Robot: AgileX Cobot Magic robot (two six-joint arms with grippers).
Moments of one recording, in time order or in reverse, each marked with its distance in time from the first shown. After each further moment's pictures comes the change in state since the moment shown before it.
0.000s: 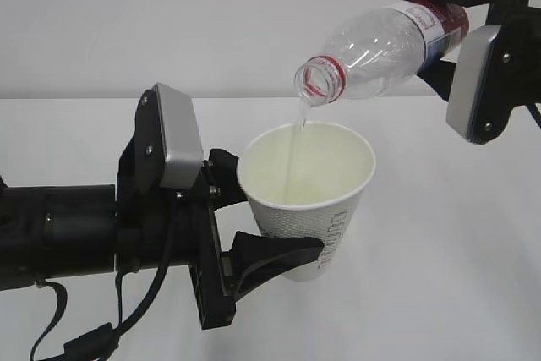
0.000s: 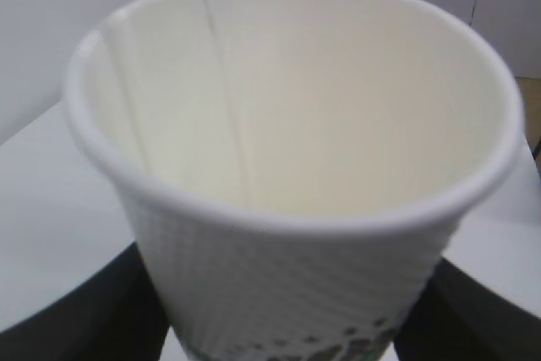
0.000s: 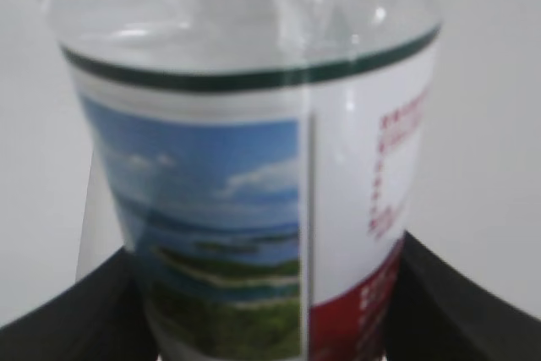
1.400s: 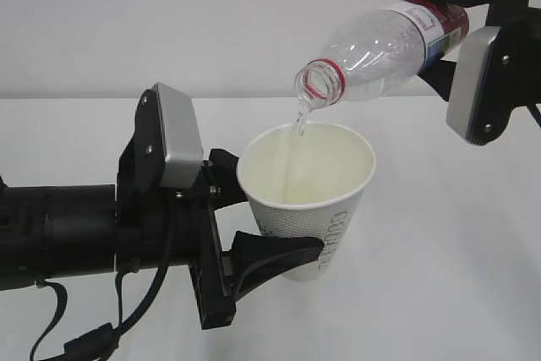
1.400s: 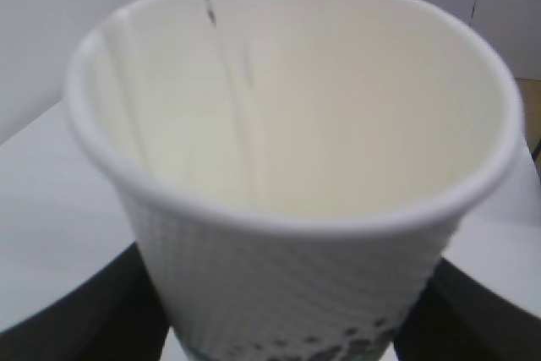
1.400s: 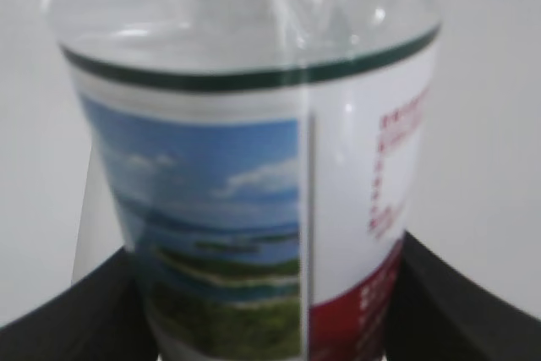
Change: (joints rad) left arm 0.000 0.000 0.000 0.000 0.000 -0.002; right arm 0.000 0.000 0.000 0.002 0.001 -0.014
